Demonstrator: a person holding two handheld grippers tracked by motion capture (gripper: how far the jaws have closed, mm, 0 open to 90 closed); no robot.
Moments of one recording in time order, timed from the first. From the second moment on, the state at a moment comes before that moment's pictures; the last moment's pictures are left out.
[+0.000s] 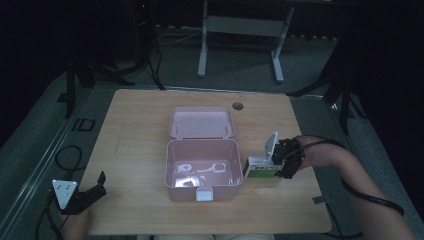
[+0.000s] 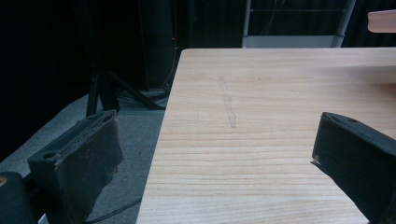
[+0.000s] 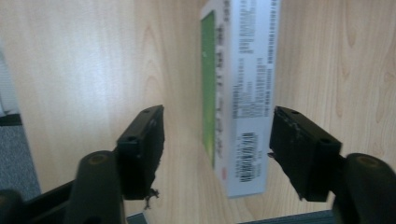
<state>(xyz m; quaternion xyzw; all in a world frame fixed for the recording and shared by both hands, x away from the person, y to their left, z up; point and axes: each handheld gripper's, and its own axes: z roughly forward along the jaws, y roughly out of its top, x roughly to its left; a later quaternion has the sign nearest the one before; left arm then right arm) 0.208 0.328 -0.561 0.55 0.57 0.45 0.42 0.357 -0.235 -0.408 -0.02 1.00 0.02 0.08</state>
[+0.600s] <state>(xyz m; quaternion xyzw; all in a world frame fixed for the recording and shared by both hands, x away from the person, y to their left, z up) 0.209 0.327 -0.561 0.55 0.57 0.45 0.42 0.391 -0.221 -0.437 -0.01 1.00 -0.01 0.06</state>
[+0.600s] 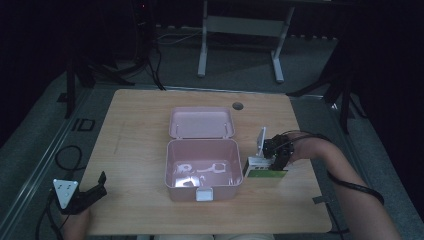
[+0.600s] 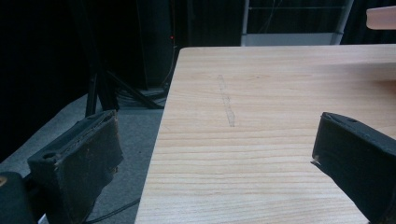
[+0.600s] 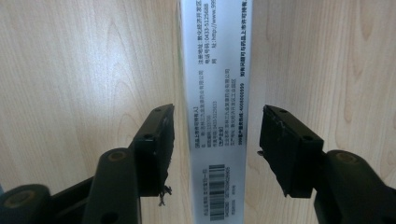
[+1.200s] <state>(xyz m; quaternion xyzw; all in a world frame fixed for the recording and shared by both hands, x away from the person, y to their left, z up) 0.210 0.326 -0.562 0.55 0.57 0.45 0.41 0.400 -0.218 -0.461 -0.02 1.00 -0.02 0.02</state>
